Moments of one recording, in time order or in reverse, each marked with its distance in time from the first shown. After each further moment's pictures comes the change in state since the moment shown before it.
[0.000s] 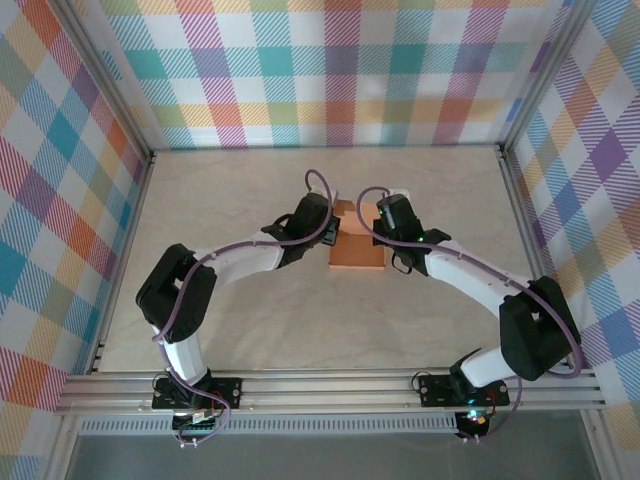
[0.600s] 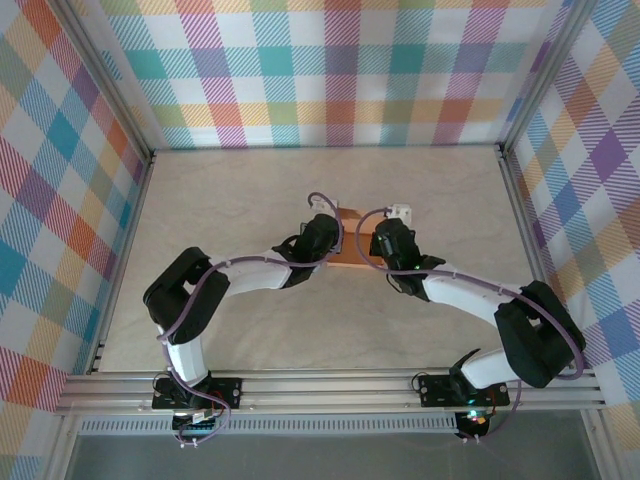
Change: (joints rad) left arm -0.084 0.021 -0.129 0.268 -0.235 -0.044; right arm 0.069 -0.037 -0.238 0.360 0.117 0.051
